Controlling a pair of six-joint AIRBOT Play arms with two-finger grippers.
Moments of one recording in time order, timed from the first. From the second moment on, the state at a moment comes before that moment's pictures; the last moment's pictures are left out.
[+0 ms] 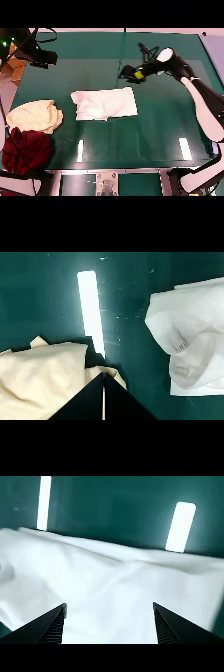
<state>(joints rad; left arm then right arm) -0.17 -1.60 2.02 1.68 -1.68 -1.60 0.15 -1.74 1.60 -0.95 1.13 1.54</state>
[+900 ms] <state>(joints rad) -0.17 -1.60 2.02 1.61 -1.69 -1.60 0.07 -1.80 1.48 -0.47 1.29 1.23</state>
